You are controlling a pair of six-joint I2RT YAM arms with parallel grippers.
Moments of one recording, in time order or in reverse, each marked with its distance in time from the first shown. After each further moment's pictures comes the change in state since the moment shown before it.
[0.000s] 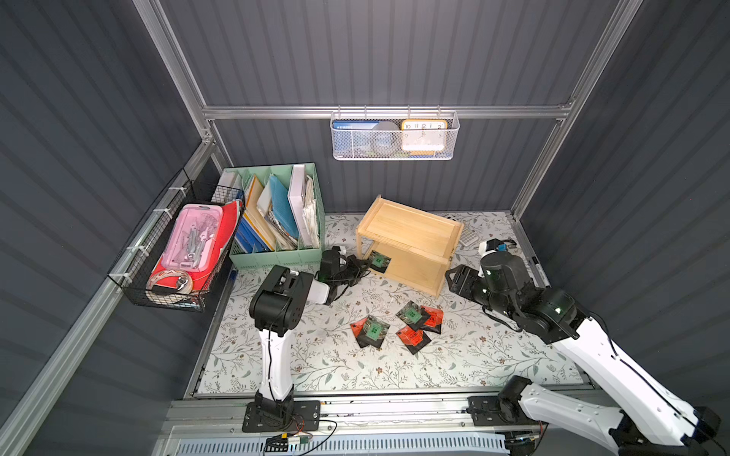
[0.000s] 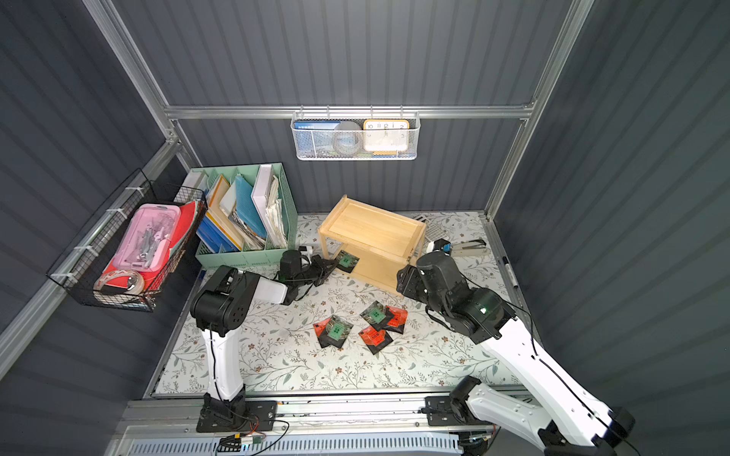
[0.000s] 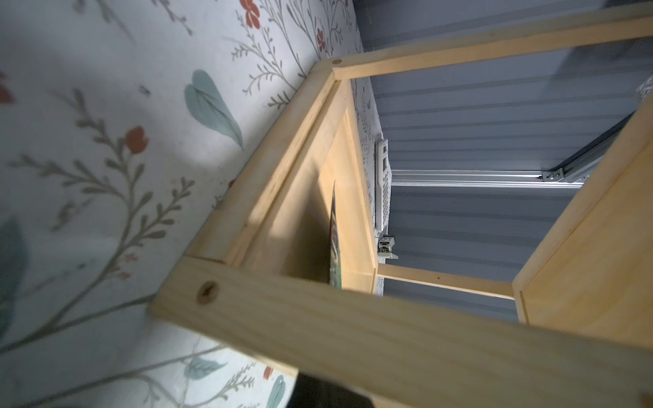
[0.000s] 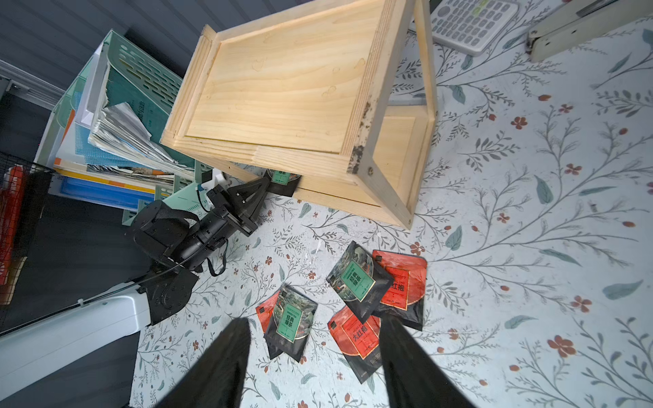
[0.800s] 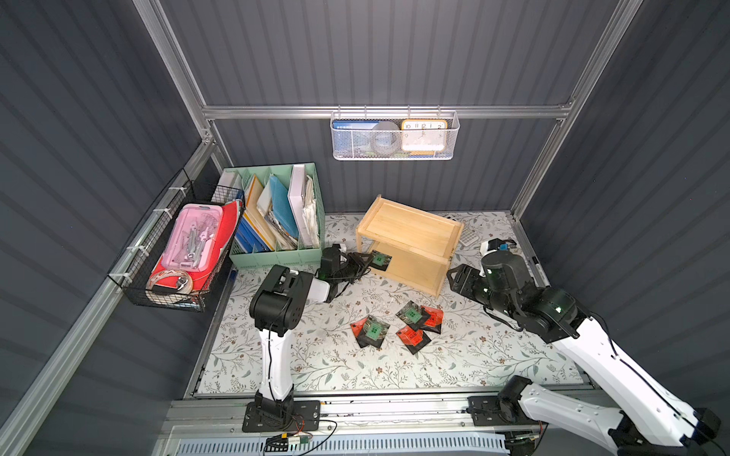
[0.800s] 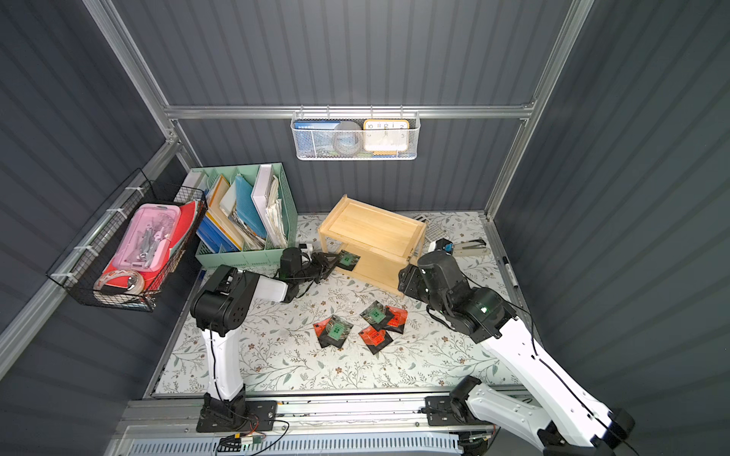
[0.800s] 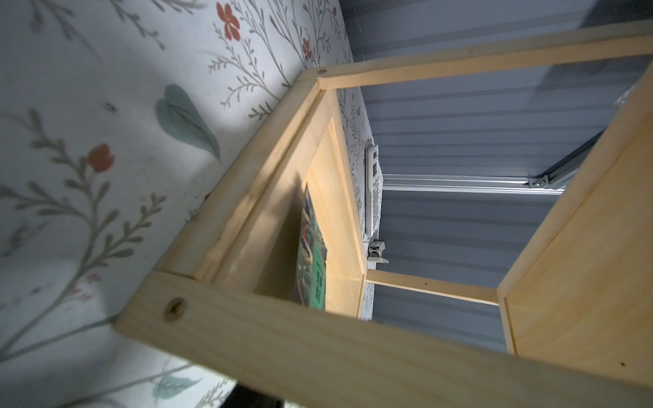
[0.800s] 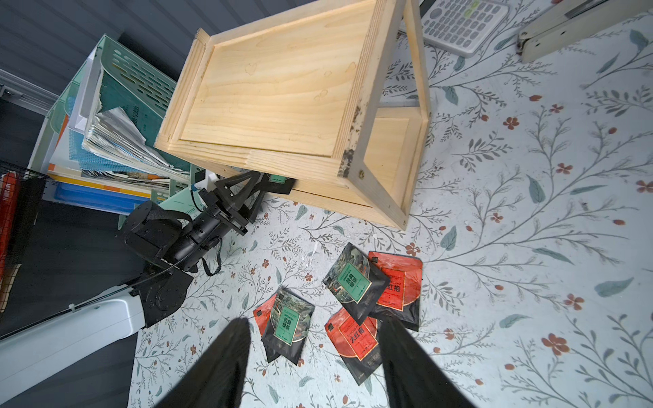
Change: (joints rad) left arm 0.000 0.000 0.025 -0.005 0.000 -0.029; right arm -0.013 0.000 0.000 -0.003 -0.001 0.000
